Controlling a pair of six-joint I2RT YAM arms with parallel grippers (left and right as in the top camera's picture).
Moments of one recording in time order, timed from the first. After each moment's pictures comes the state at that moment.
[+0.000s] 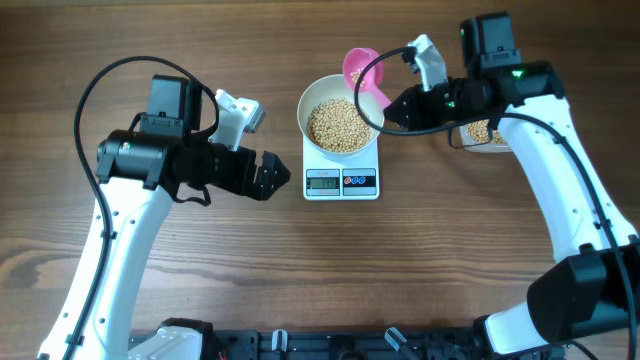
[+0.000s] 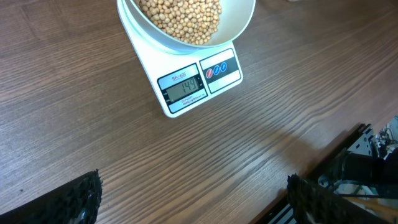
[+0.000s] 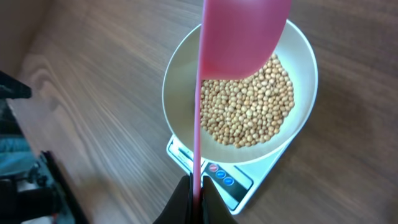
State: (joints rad) left arm -0.16 1.35 1.27 -1.12 0.50 0.14; right arm 0.18 1.69 1.52 -0.95 -0.63 -0.18
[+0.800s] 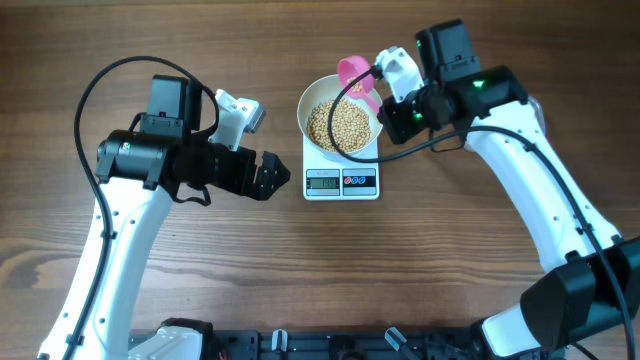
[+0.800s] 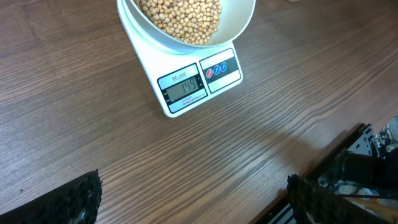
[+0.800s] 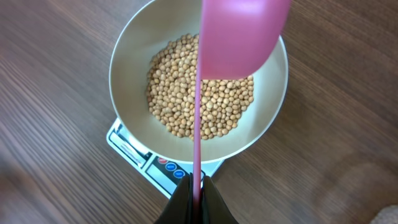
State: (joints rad) left arm -0.16 1.35 1.27 -1.12 0.50 0.14; right arm 0.33 1.69 1.52 -0.93 -0.28 -0.24
